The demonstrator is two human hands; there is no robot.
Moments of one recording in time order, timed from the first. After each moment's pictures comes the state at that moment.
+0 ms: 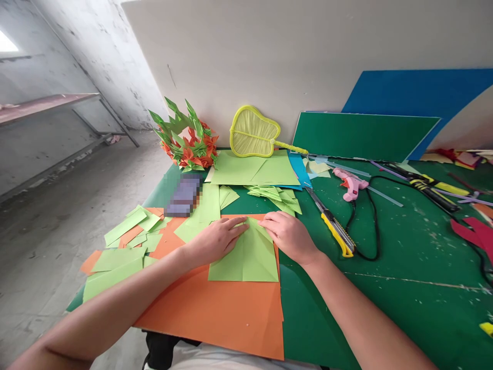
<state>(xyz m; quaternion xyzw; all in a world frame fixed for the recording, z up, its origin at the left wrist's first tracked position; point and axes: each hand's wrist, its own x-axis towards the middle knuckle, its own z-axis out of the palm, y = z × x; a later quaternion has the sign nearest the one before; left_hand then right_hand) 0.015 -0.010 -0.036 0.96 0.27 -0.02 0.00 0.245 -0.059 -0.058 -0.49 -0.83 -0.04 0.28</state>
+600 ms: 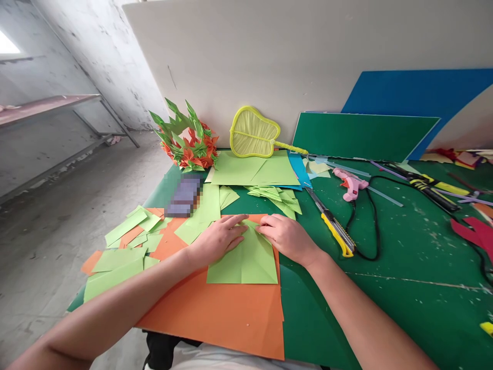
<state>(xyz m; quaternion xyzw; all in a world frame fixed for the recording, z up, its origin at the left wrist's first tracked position) 0.017 -0.006 -0.046 0.96 0.25 0.09 0.03 0.246 -0.060 -0.050 -0.45 -0.87 0.00 0.21</state>
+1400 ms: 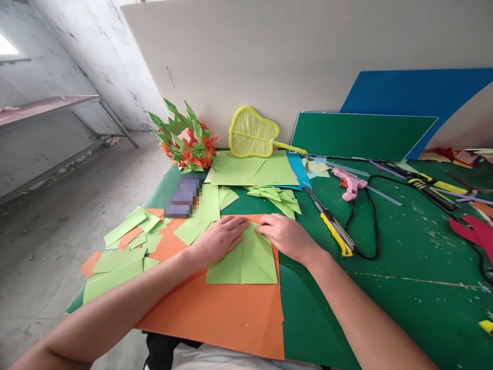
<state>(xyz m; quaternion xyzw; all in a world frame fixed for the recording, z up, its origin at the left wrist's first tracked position) 0.020 -0.010 -0.042 0.97 0.24 0.07 0.00 0.248 -0.059 -0.050 -0.45 -0.87 0.03 0.21</state>
